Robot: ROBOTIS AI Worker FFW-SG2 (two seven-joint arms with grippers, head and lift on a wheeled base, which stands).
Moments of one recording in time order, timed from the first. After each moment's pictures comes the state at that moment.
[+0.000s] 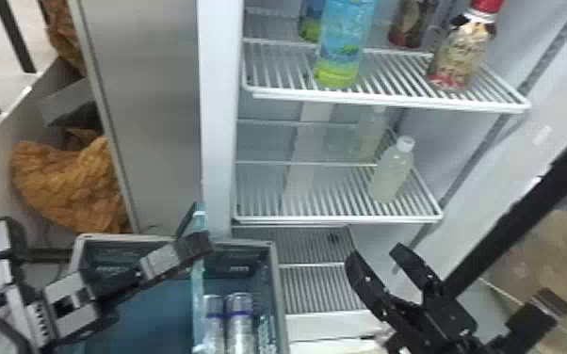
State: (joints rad) left arm 0.21 0.08 0.29 -2.00 1.26 1.28 -0.48; right arm 0.72 -0.13 -0.17 -2.21 -0.52 0.08 0.42
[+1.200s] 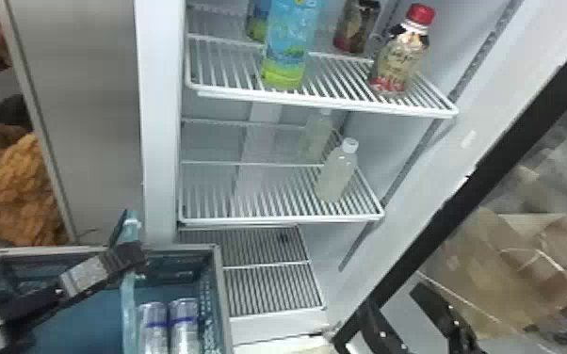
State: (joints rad) left arm 0.24 0.08 0.32 -2.02 1.27 1.28 -0.48; right arm 1.08 -0.06 -0.34 -2.41 -0.44 -0.02 0.43
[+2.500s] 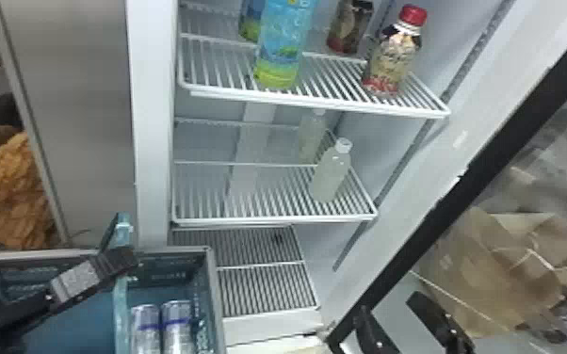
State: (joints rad) left arm 0.26 0.07 0.32 -2.02 1.27 1.28 -0.48; right arm 1.11 -0.04 -0.34 -2.42 -0.44 -0.02 0.43
